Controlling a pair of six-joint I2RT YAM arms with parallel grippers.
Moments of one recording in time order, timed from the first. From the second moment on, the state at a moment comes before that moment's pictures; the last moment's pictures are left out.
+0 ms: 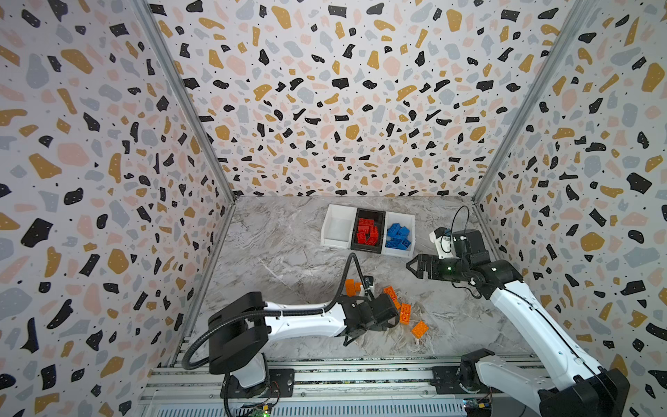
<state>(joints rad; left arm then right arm) -1.25 1.67 1.02 -0.52 -0.32 -1.02 0.31 1.05 0.97 -0.77 -0.35 0.34</state>
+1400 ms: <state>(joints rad) -1.12 1.81 1.36 -0.78 -0.38 -0.95 0.31 0.99 0.99 -0.84 -0.30 0.32</state>
